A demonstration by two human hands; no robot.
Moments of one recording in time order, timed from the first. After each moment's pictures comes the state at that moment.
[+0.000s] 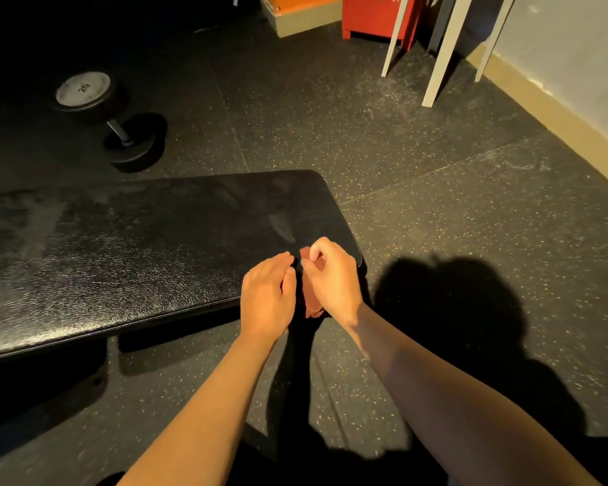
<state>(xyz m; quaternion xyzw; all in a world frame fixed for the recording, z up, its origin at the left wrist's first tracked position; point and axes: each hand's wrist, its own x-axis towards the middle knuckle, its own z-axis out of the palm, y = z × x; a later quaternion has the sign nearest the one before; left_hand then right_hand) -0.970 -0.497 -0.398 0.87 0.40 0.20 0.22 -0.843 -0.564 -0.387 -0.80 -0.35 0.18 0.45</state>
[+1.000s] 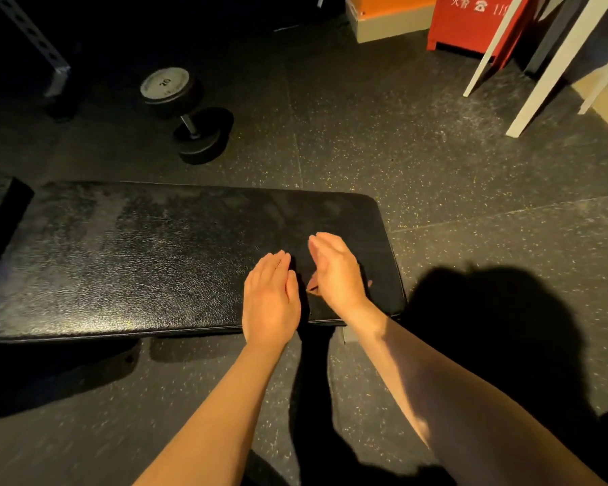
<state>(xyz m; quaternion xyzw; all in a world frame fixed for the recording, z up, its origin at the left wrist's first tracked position) -0.971 -0.449 -0.391 0.83 0.52 0.18 0.11 -0.826 -0.459 -0.408 -0.72 -0.53 0.17 0.41</state>
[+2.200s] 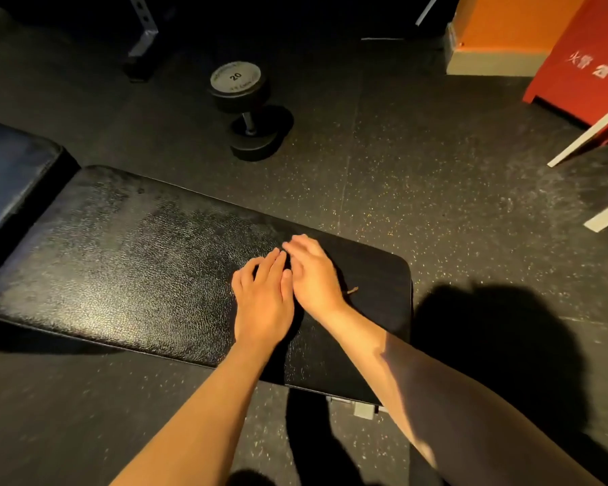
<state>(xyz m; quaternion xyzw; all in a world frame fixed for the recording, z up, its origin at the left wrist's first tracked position) -0.945 -0.379 -0.372 0.73 0.65 0.16 0.08 -0.826 -0.352 -0.379 -0.62 -0.67 0.23 0.32</state>
